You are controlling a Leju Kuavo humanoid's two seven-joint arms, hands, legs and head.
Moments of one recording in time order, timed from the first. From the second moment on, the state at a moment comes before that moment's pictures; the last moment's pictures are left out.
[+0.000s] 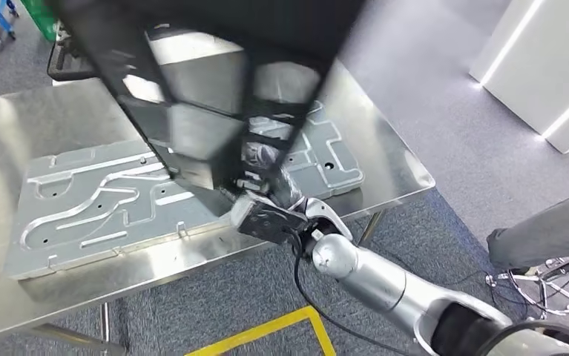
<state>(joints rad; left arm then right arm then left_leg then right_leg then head) -0.07 0.16 -1.27 -0.88 0.49 0.48 0.19 -0.40 -0.24 0.64 -1.84 0.13 -0.31 -0.01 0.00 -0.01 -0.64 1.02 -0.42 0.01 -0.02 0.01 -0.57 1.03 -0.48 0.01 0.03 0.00</state>
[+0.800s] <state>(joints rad) -0.07 0.18 -1.27 -0.89 0.48 0.46 0.23 -0.73 -0.48 0.64 -1.55 0.90 0.03 0.57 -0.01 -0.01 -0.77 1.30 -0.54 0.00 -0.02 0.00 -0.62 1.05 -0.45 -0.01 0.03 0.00</state>
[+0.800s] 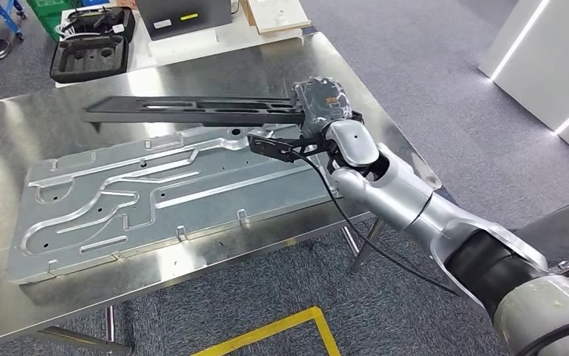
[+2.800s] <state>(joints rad) -0.09 0.12 -1.28 -0.88 0.52 0.44 0.23 -0.73 -0.47 0.81 -1.24 1.12 -0.01 0.30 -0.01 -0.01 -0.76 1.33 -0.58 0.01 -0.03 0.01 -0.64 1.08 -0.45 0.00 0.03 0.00</state>
